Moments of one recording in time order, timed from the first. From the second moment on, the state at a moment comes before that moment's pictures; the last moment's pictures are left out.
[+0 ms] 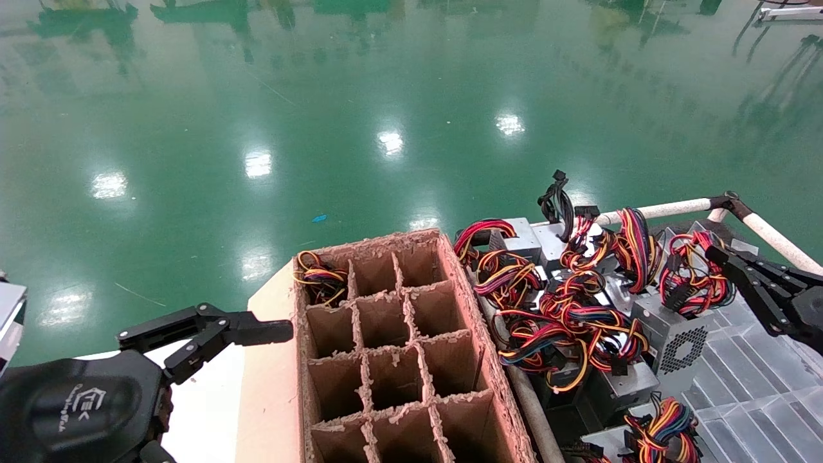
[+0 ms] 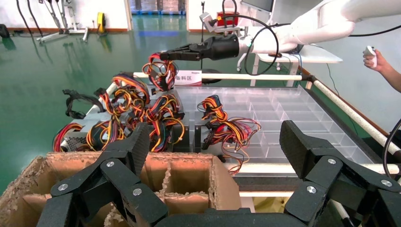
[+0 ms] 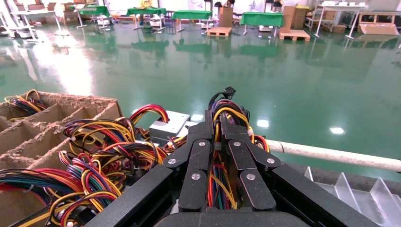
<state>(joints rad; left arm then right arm) -1.10 0.58 0.36 -1.26 0.67 1.46 -0.14 1.24 -0.67 -0.73 0.01 -0.17 -1.48 -0.53</state>
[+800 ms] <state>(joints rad) -1.10 0.58 0.36 -1.26 0.67 1.46 -0.14 1.31 -0.64 -0.77 0.04 -0.24 -1.53 -0.54</state>
